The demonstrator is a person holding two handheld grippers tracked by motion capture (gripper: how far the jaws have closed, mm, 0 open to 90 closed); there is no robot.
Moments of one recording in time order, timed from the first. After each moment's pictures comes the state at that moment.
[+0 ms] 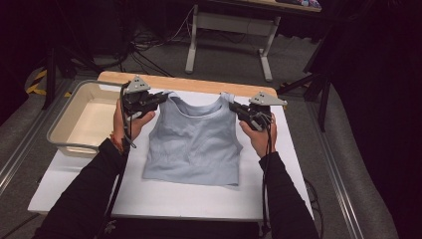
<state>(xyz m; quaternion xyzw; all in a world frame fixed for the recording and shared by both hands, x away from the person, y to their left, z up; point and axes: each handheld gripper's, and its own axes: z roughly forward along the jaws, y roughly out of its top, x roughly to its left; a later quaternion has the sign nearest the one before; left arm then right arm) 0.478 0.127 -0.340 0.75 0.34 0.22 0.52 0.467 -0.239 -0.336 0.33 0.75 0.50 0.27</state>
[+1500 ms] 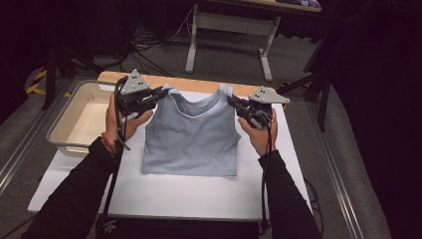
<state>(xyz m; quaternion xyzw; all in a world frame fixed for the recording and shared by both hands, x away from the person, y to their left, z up) 0.443 0.123 -0.295 0.76 0.28 0.27 0.52 0.450 -0.226 -0.305 0.29 0.74 0.52 0.30</state>
